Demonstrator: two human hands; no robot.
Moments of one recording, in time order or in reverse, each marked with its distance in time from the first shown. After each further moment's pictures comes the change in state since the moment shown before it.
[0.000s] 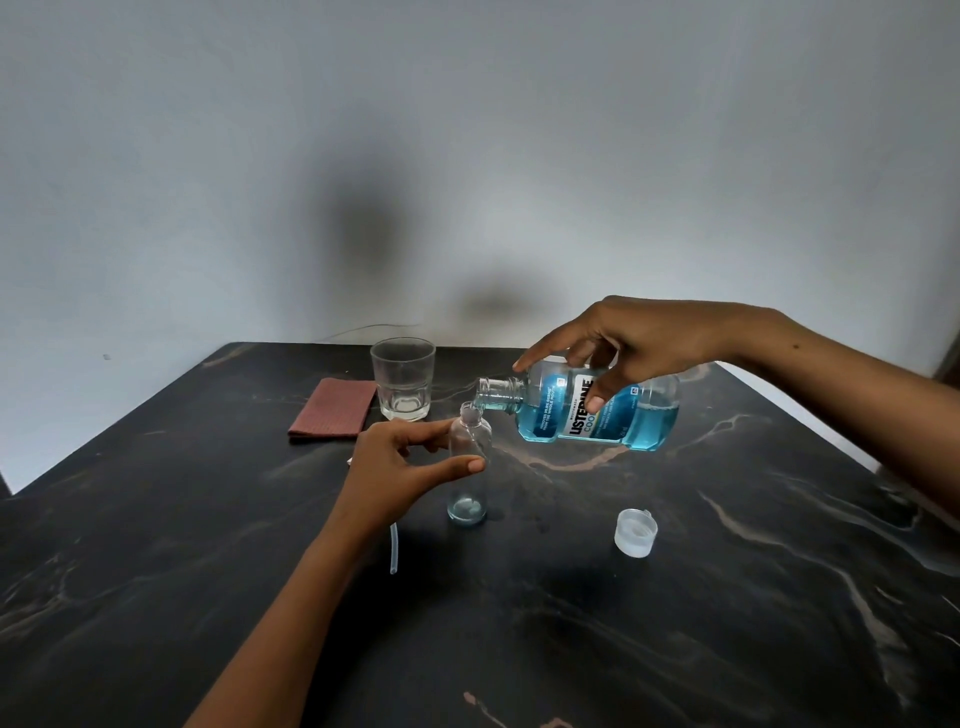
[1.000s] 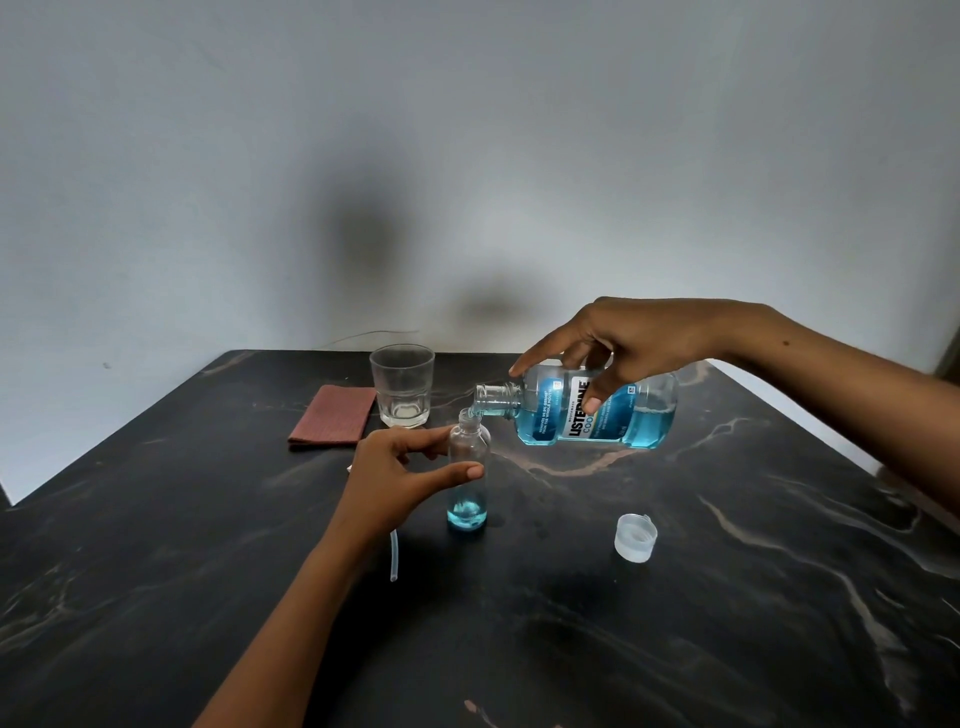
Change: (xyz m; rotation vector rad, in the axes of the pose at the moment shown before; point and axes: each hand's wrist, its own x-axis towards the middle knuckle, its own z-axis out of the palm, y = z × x) left_hand -0.001 -0.001 0.000 -0.011 -0.002 -0.022; right_hand 0.001 -0.009 -0.006 0.007 -0.030 -0.002
